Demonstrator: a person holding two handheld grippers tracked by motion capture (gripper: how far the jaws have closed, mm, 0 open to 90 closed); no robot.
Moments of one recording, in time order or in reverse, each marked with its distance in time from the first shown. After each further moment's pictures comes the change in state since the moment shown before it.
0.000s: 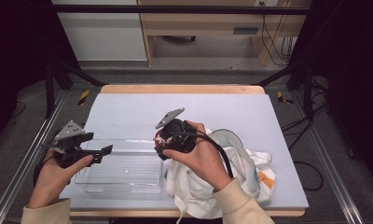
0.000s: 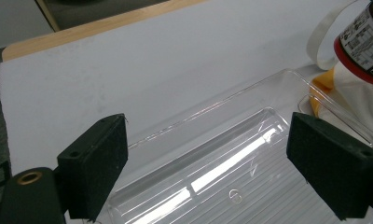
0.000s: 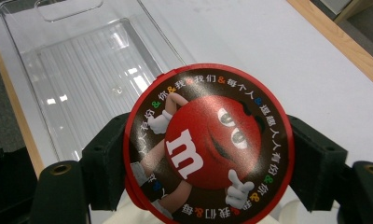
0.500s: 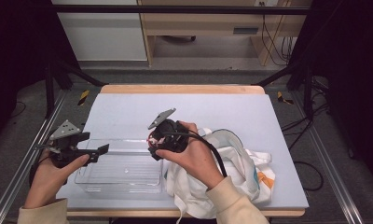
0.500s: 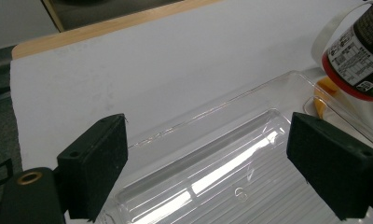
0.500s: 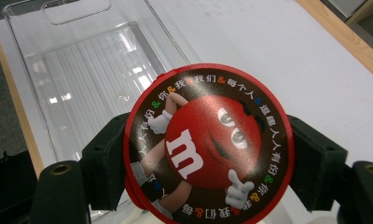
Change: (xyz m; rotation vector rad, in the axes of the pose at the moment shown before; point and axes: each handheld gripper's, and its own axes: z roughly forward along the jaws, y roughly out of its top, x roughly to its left) left arm 0.005 -0.002 -0.004 -0.003 0.008 -0.013; right arm 0.007 0.010 0.016 0.006 0.021 -0.017
